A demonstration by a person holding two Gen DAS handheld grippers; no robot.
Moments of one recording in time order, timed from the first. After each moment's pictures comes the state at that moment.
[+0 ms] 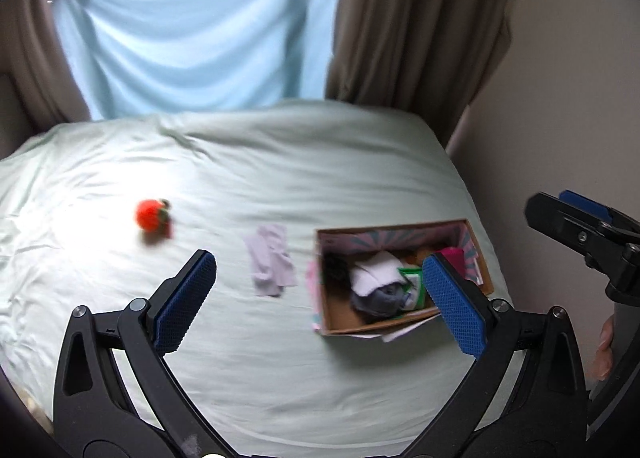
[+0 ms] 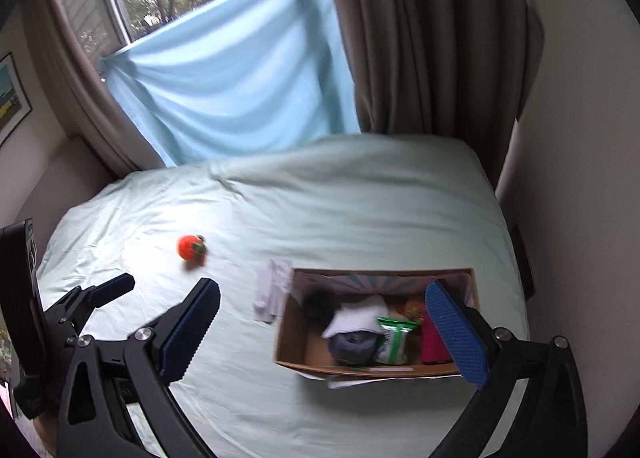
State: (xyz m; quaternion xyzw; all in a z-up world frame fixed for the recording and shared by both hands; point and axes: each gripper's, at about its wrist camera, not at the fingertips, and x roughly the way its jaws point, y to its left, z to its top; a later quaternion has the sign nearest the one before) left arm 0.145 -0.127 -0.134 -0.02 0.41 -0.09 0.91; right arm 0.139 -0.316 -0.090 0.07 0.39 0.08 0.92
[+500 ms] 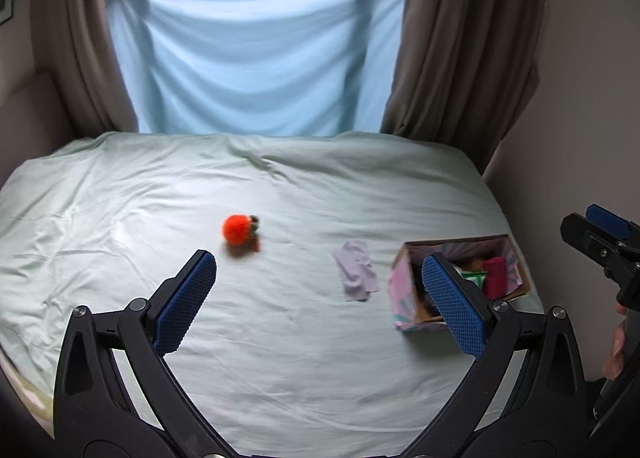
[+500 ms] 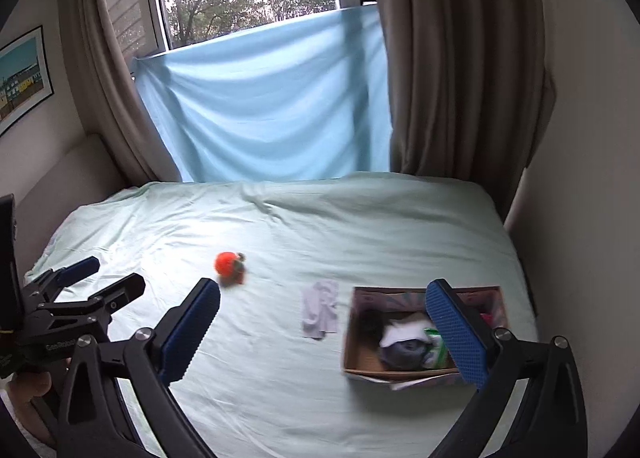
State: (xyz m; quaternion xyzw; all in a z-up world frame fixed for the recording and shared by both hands) left arm 0.105 0.038 -0.095 -0.03 0.37 -0.05 0.93; right arm 0.091 -0.187 -0.059 0.04 0.33 0.07 0.94
